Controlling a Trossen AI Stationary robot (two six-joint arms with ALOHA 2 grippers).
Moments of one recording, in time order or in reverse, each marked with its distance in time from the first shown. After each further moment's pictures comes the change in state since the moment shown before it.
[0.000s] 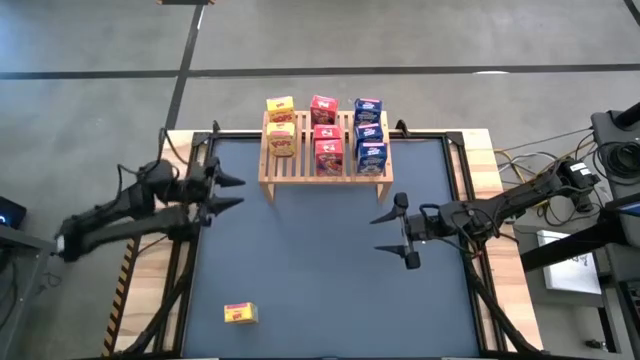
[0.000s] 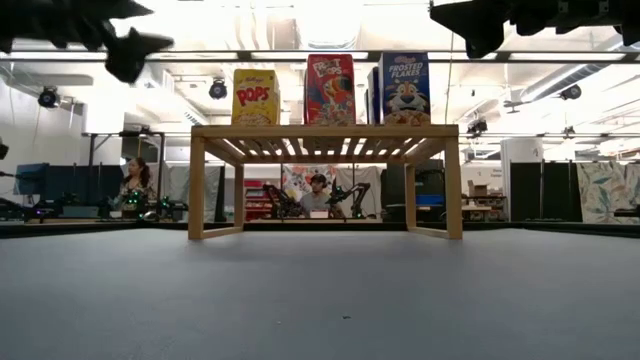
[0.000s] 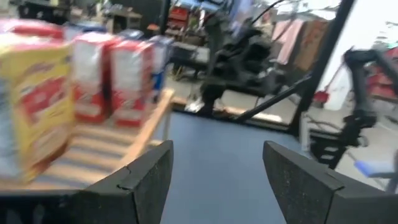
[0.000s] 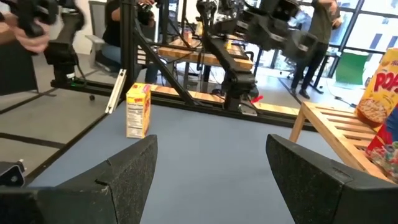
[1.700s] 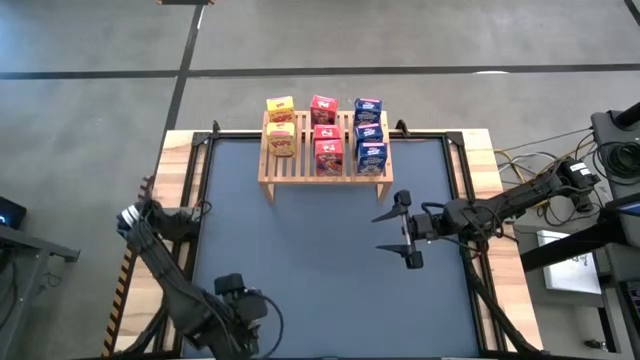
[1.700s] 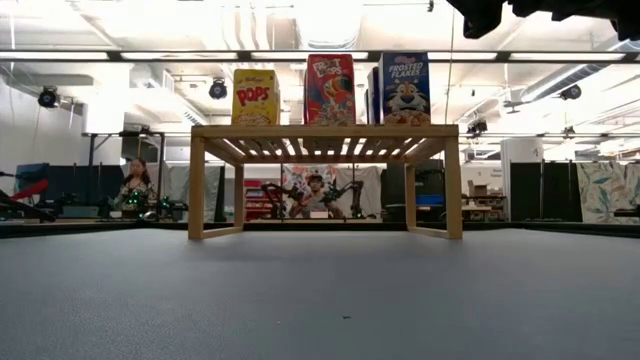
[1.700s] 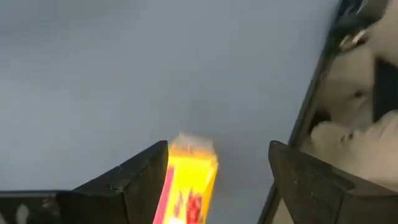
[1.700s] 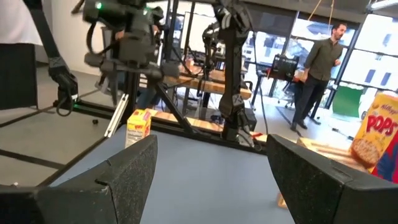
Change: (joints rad) left arm -1.286 1.518 1.251 -1.068 -0.656 -1.054; right arm 0.000 0.000 0.000 0.121 -0.030 -0.074
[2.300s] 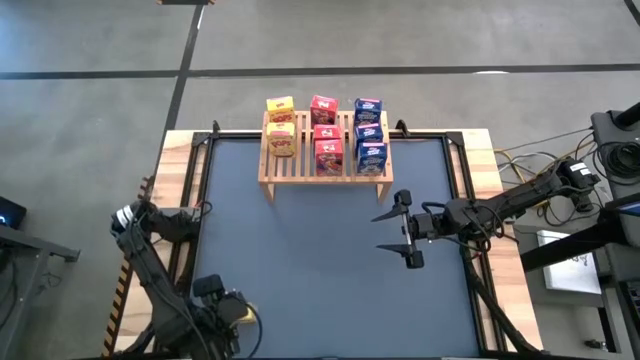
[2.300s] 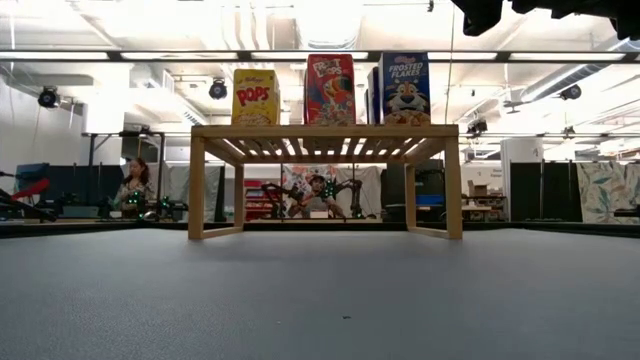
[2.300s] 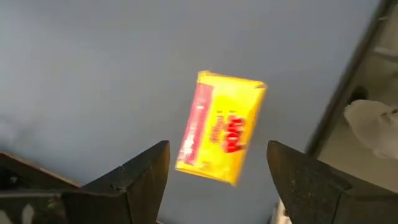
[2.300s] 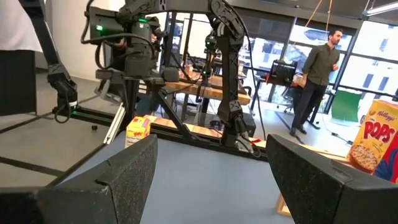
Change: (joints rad) left arm -0.099 -0.004 -0.030 -0.145 0.062 -0.150; right arm 0.000 0.000 0.001 0.021 0.000 0.002
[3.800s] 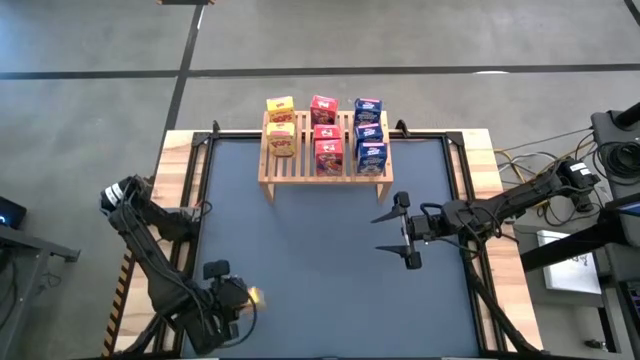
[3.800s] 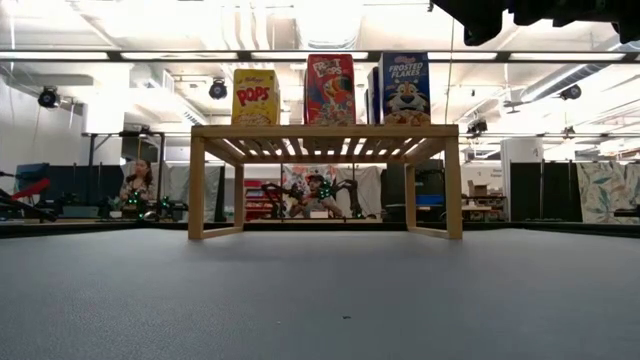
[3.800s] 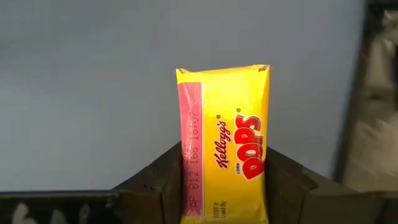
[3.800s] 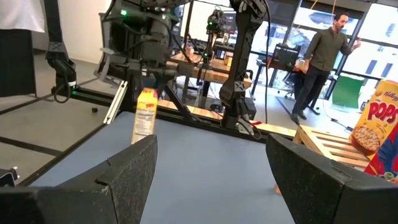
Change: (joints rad) left arm 0.020 -0.227 -0.363 0.325 -0.161 0.159; right arm 0.000 0.000 -0.002 -0.075 0.008 0.000
